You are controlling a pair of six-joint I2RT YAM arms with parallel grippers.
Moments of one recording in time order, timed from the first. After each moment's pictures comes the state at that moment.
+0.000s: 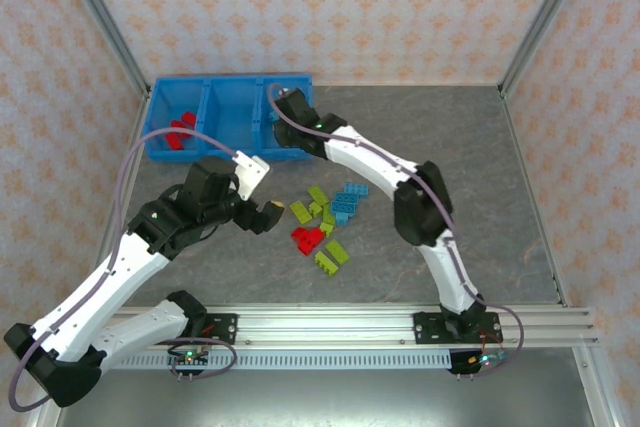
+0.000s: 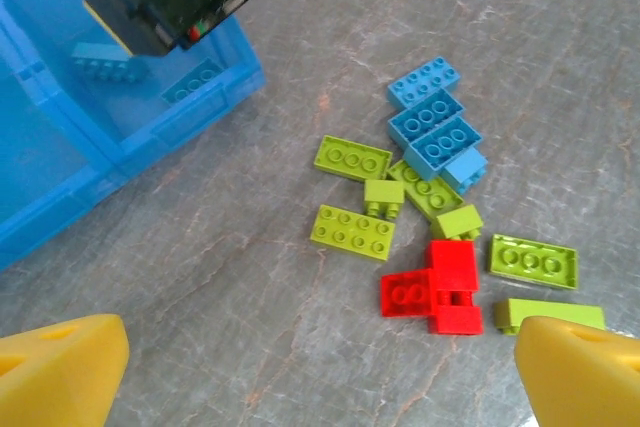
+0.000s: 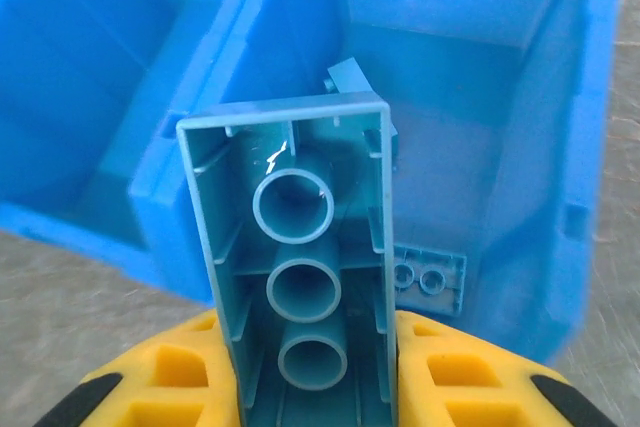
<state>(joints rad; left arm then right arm) -0.57 0.92 1.00 -0.79 -0.04 0.07 0.77 2.28 2.10 -0.58 0.20 0.39</state>
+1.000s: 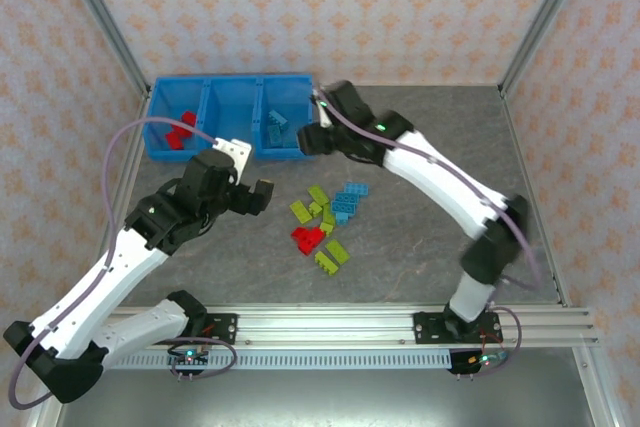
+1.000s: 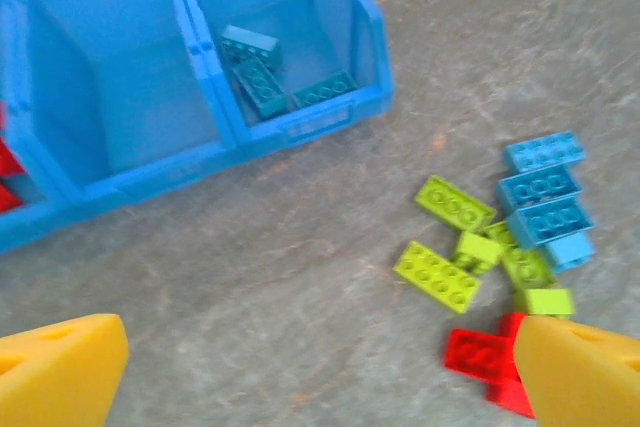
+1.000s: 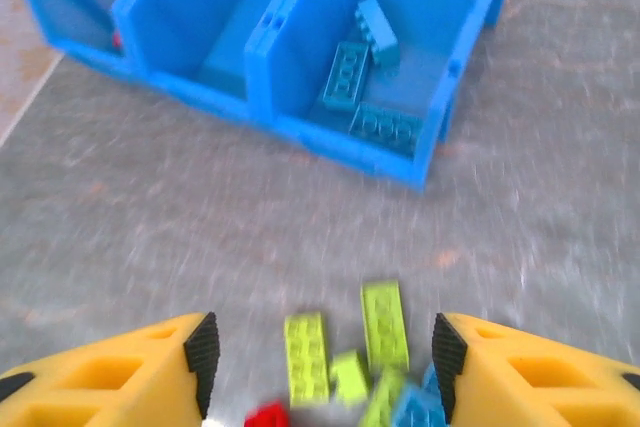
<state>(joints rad) -0.57 0.96 1.07 -0.82 -0.25 -0.20 0.75 1.61 1.65 -0.79 0.02 0.34</state>
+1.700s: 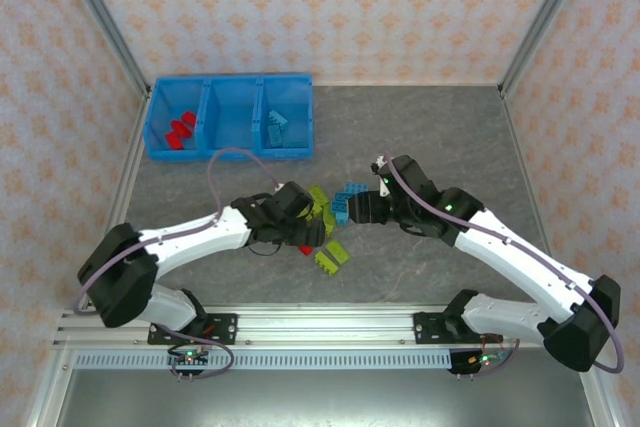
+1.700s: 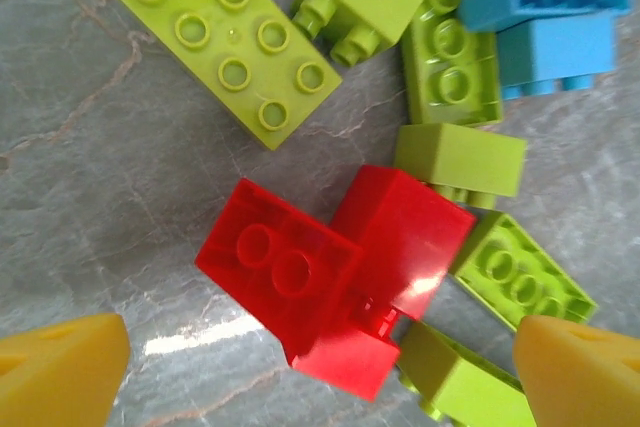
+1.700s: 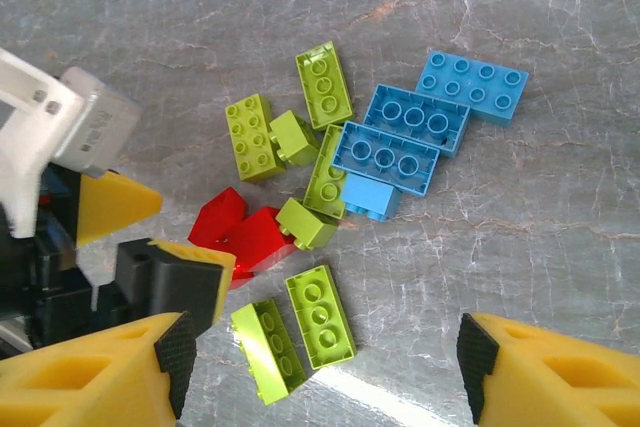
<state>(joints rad) -0.78 1.45 0.85 -0.55 -0.03 -0.71 0.75 1.10 1.00 -0.75 -0.02 0.54</state>
